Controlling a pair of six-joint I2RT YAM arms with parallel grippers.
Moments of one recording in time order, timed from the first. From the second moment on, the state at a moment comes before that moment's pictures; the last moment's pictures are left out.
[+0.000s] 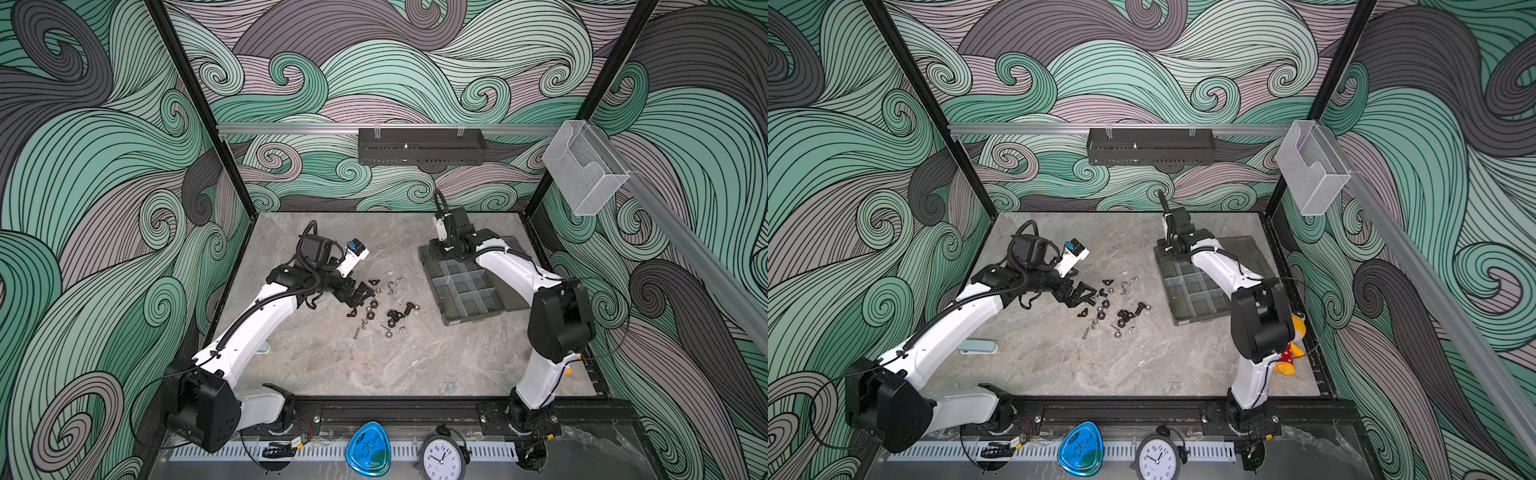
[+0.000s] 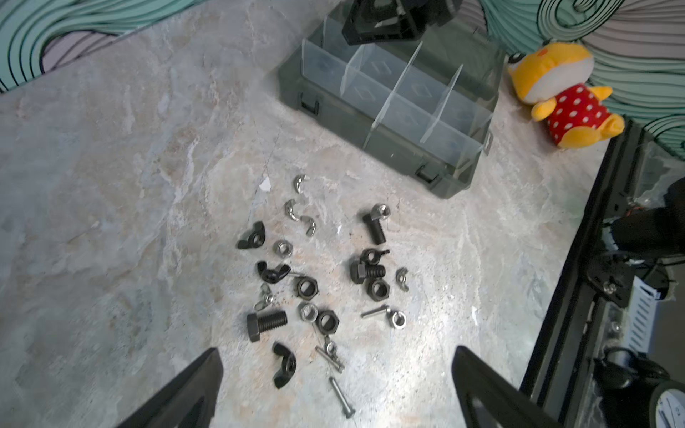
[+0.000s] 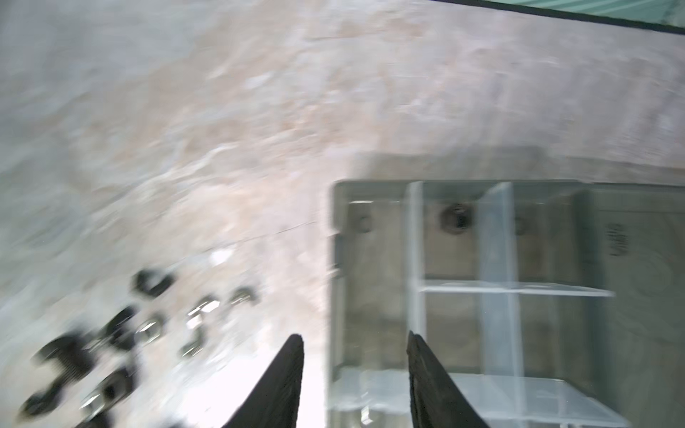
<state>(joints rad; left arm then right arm) -0.36 1.29 1.08 -0.68 0.44 0.29 0.45 1.78 1.43 -0.56 -0.01 0.12</state>
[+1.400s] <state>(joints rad) -0.20 1.15 0.93 -0.61 0.59 0.53 0.85 2.09 1.52 -0.57 -0.06 0.30</state>
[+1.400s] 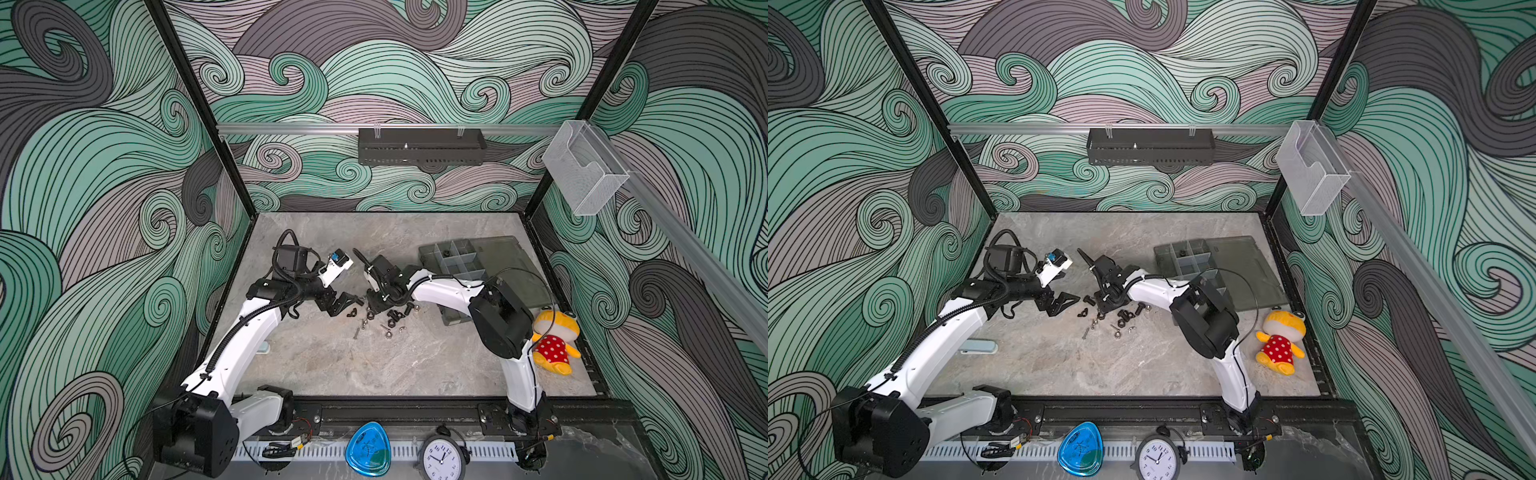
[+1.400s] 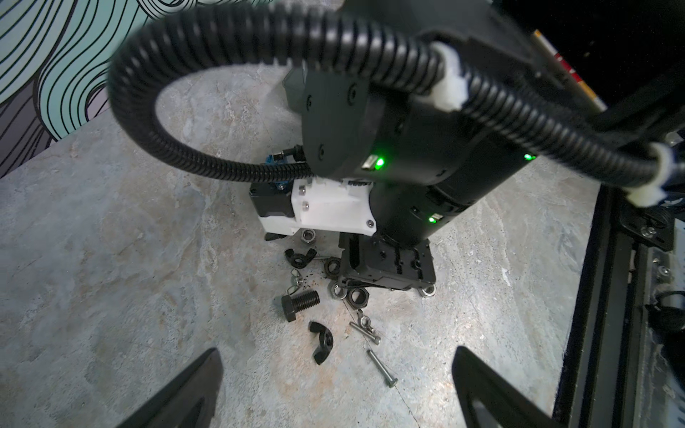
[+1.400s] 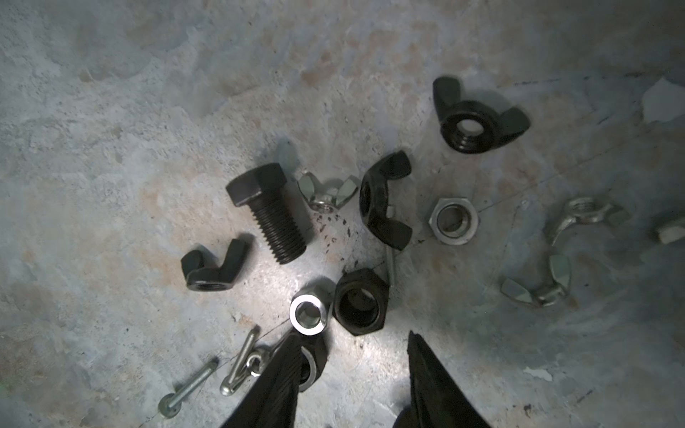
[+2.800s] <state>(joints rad) -0.19 1.15 0.93 -0.60 0.64 0.50 0.80 2.15 1.56 -0.57 -0.08 0.35</state>
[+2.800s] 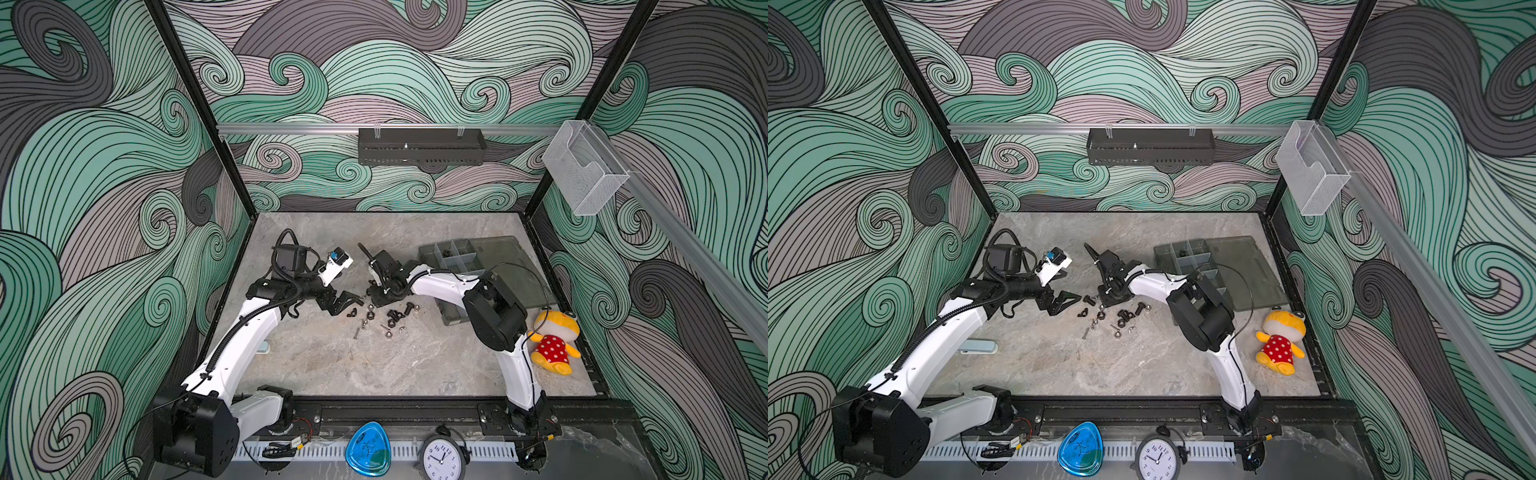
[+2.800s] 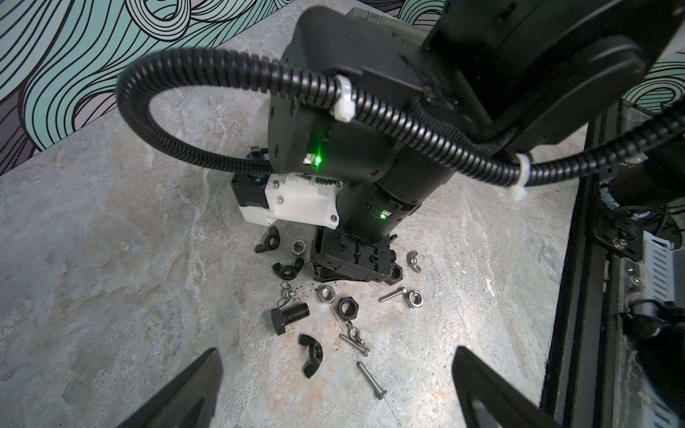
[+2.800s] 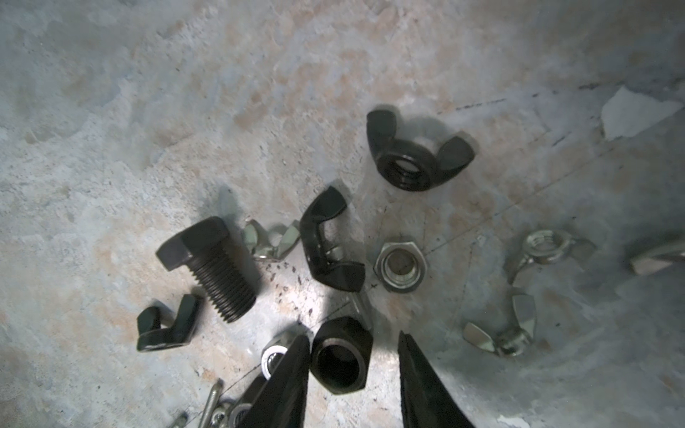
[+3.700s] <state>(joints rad) -0.19 1.17 0.93 -0.60 0.64 0.49 0.75 2.02 1.51 -0.66 -0.06 0.27</state>
